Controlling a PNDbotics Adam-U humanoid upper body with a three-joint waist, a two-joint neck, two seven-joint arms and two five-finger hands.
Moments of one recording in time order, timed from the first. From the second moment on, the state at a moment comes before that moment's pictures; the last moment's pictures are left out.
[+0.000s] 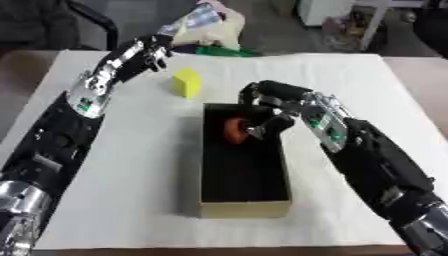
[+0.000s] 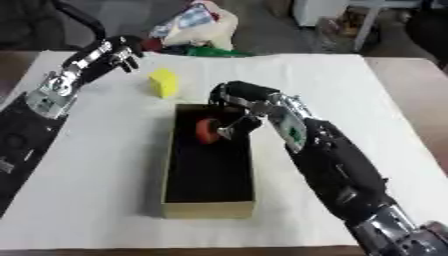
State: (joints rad) left arm -1.15 0.20 0.04 -0.50 -0.53 -0.44 -0.29; right arm -0.91 -0.20 0.28 -0.86 0.81 -0.56 0.36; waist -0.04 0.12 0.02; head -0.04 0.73
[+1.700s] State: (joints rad) left arm -1.15 0.22 0.04 -0.49 -0.61 -0.44 -0.23; right arm -0.90 -0.31 0.17 -1.21 0.82 -0.48 0.36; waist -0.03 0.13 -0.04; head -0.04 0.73
